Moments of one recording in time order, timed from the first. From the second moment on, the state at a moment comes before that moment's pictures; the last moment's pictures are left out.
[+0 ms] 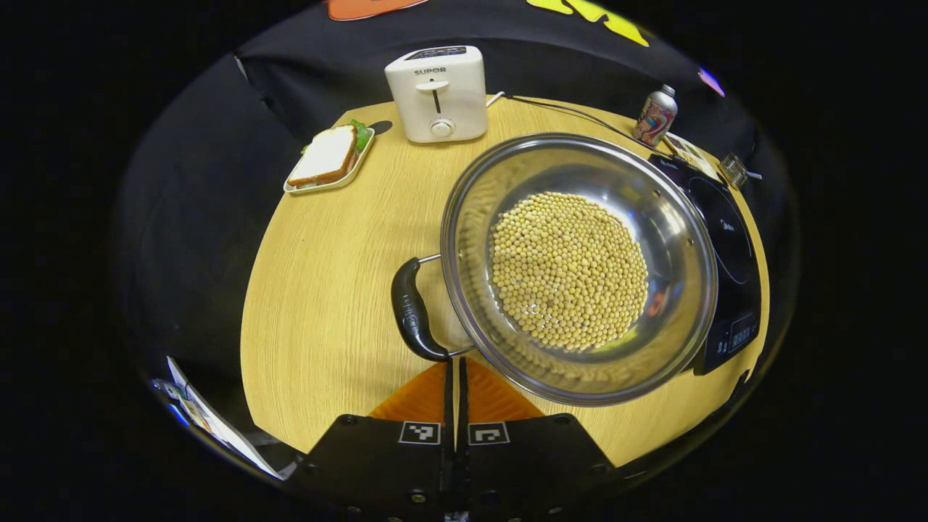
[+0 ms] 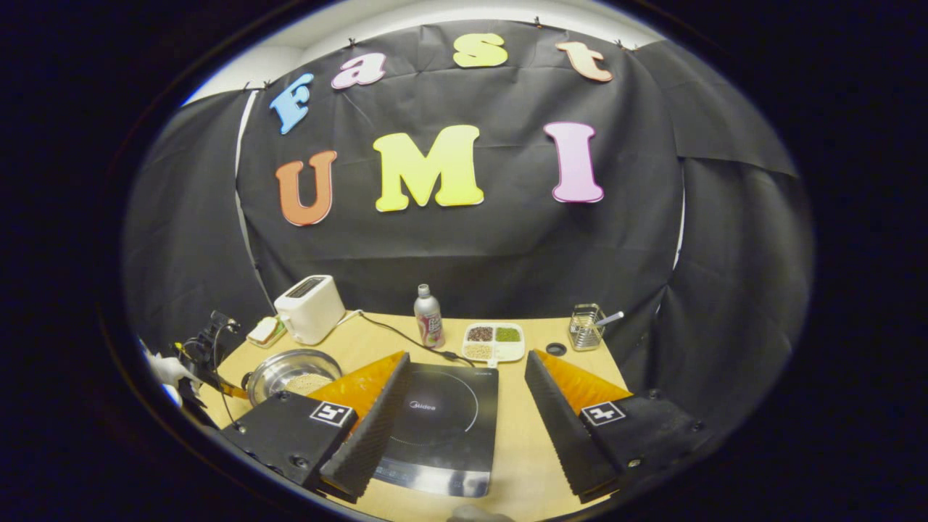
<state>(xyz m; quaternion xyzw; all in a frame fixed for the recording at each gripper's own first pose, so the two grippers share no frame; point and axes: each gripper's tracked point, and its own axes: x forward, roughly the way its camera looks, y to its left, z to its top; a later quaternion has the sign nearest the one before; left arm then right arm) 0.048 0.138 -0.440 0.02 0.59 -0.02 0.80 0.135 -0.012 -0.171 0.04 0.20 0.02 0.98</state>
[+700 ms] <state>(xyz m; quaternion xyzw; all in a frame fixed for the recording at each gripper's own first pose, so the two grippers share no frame) 0.080 0.156 -0.442 0.01 0.59 -0.01 0.81 0.133 0.004 -0.172 0.03 0.21 0.02 0.98</state>
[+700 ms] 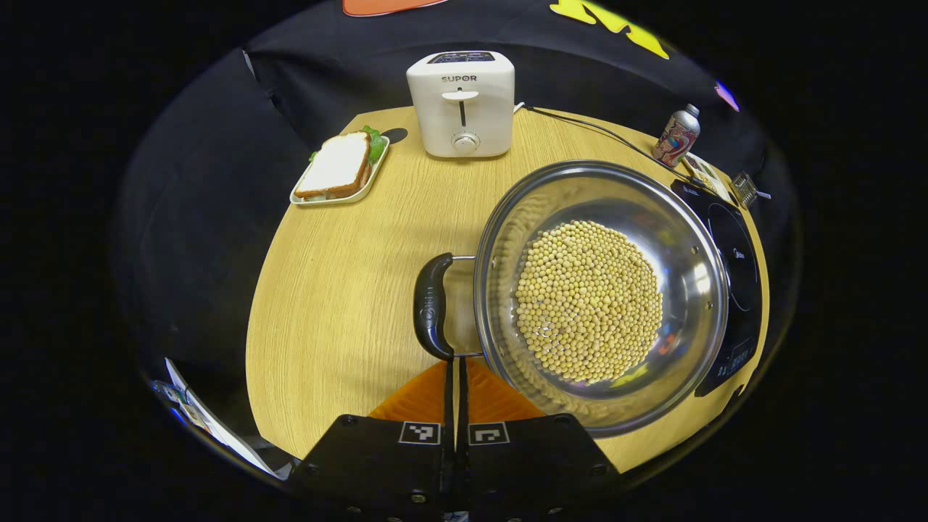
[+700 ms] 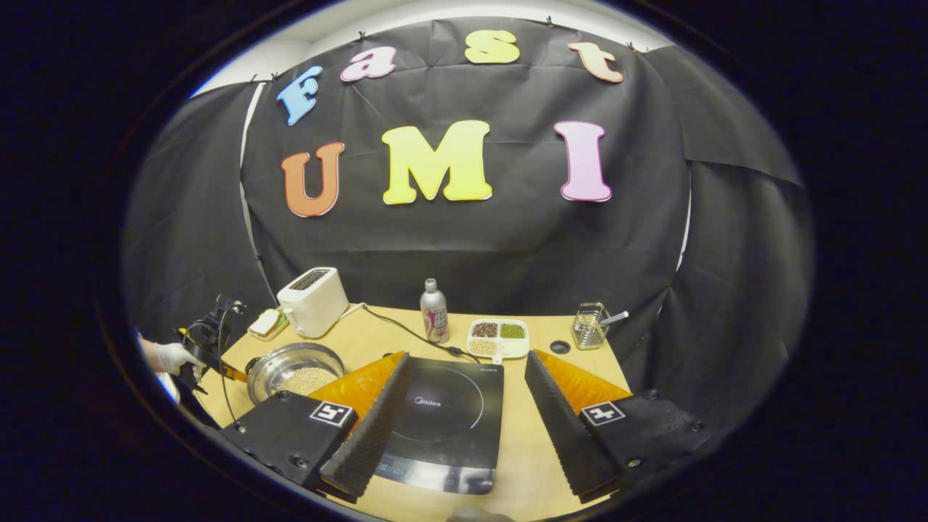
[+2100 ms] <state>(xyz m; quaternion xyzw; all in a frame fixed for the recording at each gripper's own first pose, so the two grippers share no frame) 0.113 0.177 -0.375 0.04 0.43 -0.04 0.90 0.157 0.204 -0.274 0.04 0.36 0.11 0.93</state>
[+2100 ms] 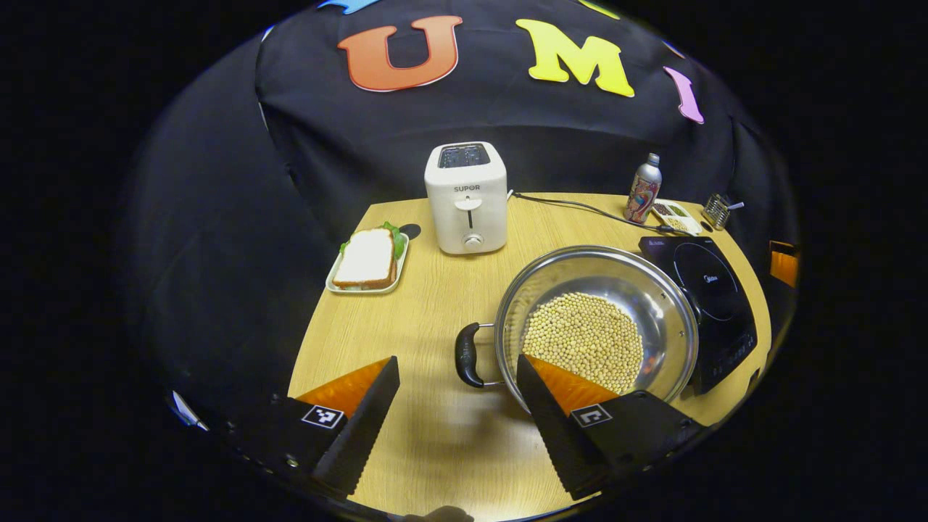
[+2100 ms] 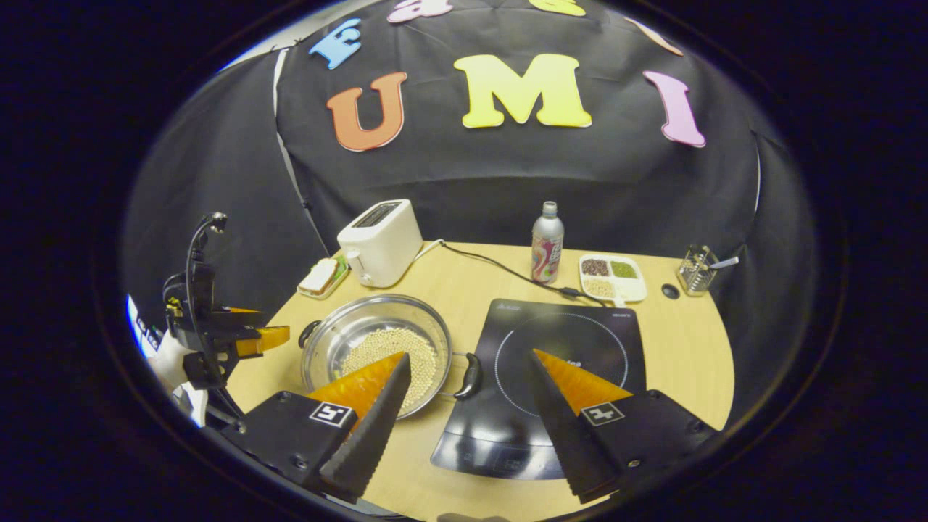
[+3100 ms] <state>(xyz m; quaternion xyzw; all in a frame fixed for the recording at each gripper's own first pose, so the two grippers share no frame) 0.135 0.160 -0.446 0.02 0.54 -0.08 0.84 0.202 0.241 -0.420 0.02 0.53 0.05 0.84</state>
